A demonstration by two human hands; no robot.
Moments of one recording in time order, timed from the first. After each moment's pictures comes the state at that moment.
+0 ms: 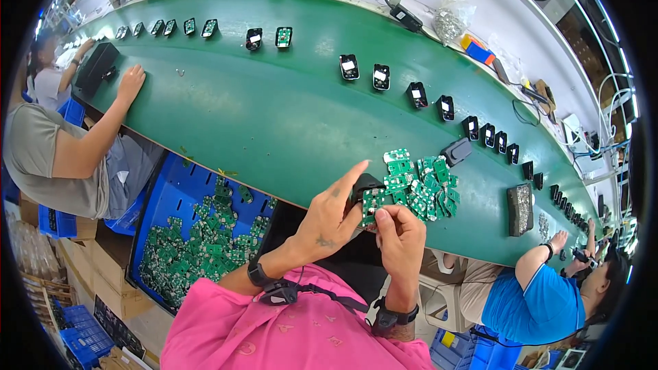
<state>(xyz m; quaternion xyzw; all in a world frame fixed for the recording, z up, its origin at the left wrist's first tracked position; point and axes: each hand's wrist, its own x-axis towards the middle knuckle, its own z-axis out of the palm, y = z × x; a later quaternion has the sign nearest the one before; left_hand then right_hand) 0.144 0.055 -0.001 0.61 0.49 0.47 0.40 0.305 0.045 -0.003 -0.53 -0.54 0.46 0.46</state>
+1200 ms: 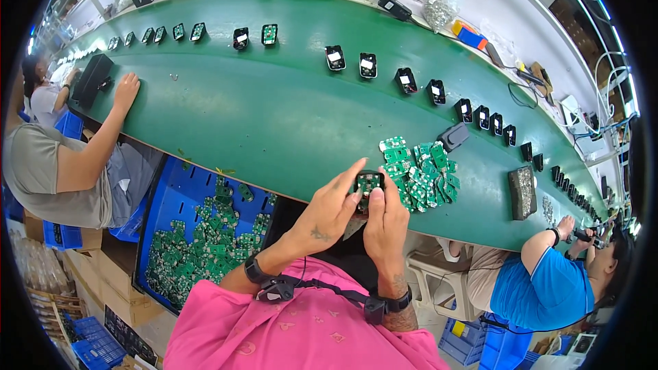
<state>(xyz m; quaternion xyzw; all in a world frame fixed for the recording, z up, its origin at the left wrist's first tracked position) 0.141 0.054 -0.010 0.65 0.45 0.45 0.41 0.282 0.048 -0.010 -0.56 -0.62 0.29 0.46</state>
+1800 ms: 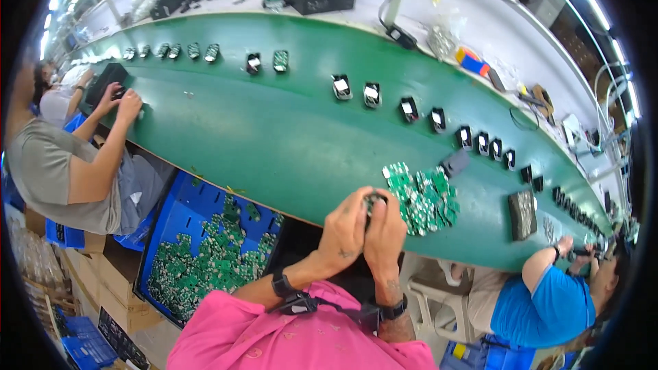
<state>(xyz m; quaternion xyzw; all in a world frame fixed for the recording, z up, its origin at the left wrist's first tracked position) 0.170 0.059 -0.023 0.63 0.50 0.54 0.24 0.270 0.067 -0.018 -0.57 -0.64 0.24 0.46</state>
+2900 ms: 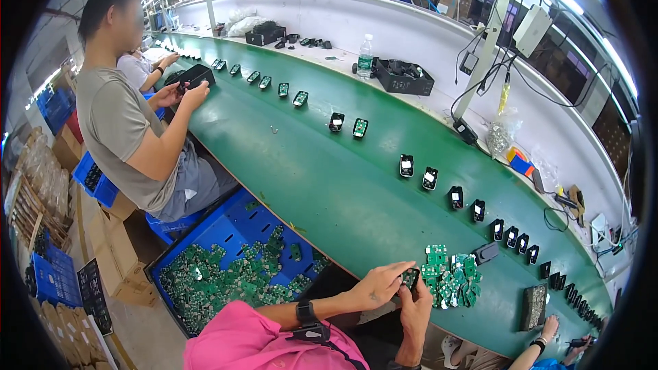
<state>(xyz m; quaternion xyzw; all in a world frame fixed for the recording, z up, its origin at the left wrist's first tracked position) 0.149 0.063 -0.054 0.71 0.42 0.49 0.29 0.304 0.056 -0.047 -0.48 -0.56 0.50 0.44</state>
